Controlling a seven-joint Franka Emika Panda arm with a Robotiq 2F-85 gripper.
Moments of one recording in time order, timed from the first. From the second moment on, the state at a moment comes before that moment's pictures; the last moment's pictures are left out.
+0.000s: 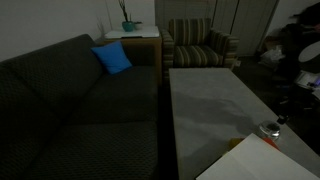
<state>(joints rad) -0.44 1.43 0.20 -1.25 0.07 2.45 -0.35</state>
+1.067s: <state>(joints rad) 0.11 1.10 -0.29 -1.64 -0.13 2.56 0.20</state>
